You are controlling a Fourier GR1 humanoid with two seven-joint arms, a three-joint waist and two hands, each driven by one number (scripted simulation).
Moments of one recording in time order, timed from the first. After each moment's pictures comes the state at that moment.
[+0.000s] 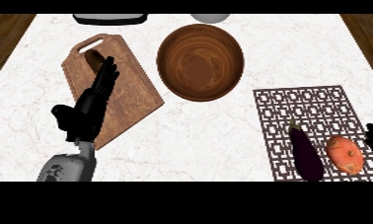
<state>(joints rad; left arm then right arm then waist) -0.14 0.09 -0.08 -1.57 -0.02 0.10 0.10 0.23 -0.23 -0.43 -1.50 0.25 0.26 -0.09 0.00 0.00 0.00</state>
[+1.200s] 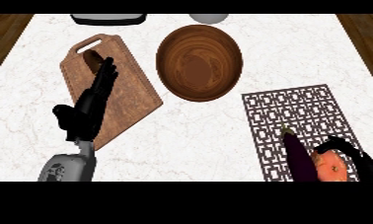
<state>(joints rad) -0.14 0.07 -0.05 -1.54 -0.04 0.07 0.08 0.20 -0.24 -0.28 -1.38 0.46 0.20 -0.36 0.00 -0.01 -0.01</state>
